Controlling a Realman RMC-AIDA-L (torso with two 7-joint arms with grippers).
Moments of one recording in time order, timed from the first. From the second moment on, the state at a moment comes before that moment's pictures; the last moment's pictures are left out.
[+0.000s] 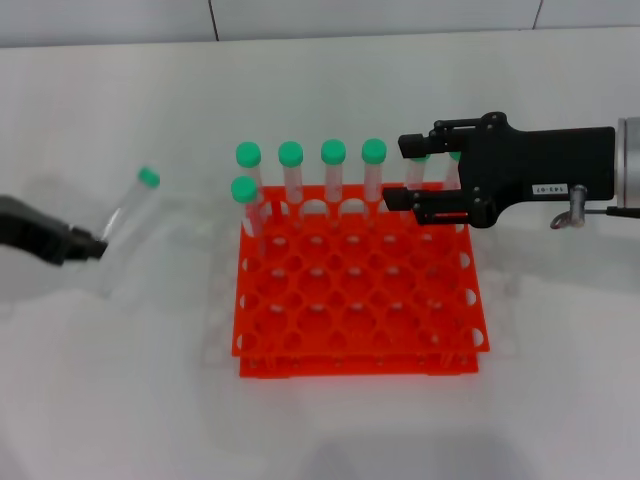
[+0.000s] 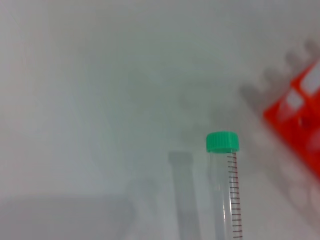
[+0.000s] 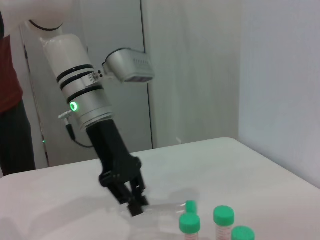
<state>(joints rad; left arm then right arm) -0.56 -2.04 0.86 1.12 2.59 1.56 -2.12 0.40 2.01 -1.31 -1.09 -1.61 -1.33 1.55</state>
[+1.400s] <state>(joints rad) -0.51 -2.05 0.79 0.89 1.67 1.43 -1.48 0.40 2.01 -1.30 -1.10 -1.58 -1.31 1.52</state>
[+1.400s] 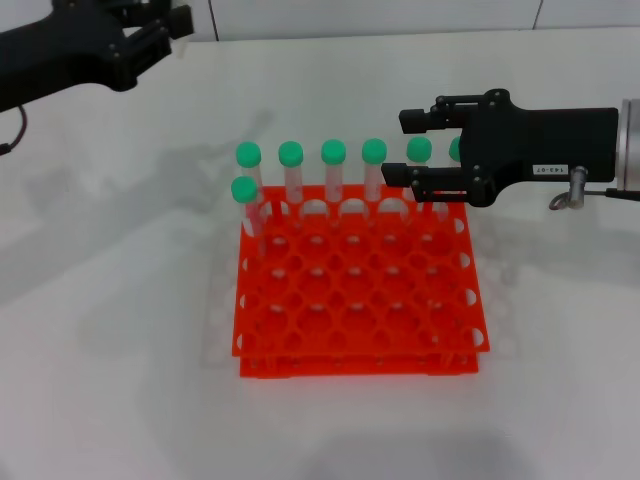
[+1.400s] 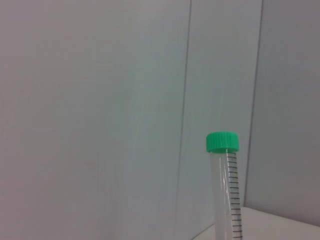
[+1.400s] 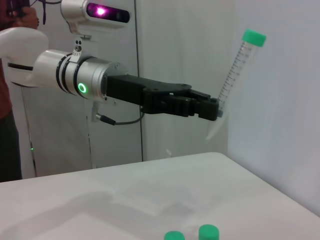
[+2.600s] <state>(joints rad) -0.64 -2.07 0.87 0.72 1.80 1.44 -1.42 0.44 2.01 -1.29 -1.10 -1.57 -1.31 1.50</state>
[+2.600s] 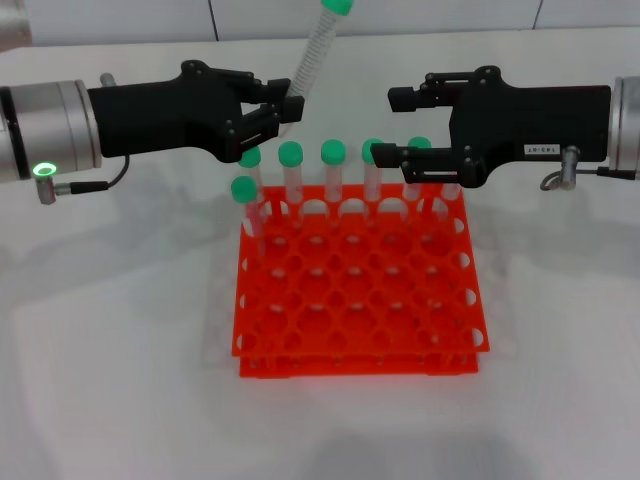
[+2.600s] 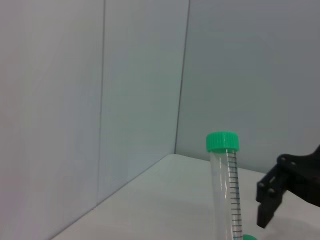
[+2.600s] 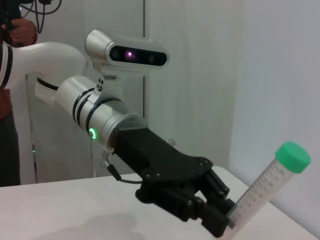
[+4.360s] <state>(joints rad) -0.68 -2.07 0.90 0.69 1.80 1.38 -1.36 0.44 2.01 -1.26 -1.12 -1.57 -1.31 1.50</state>
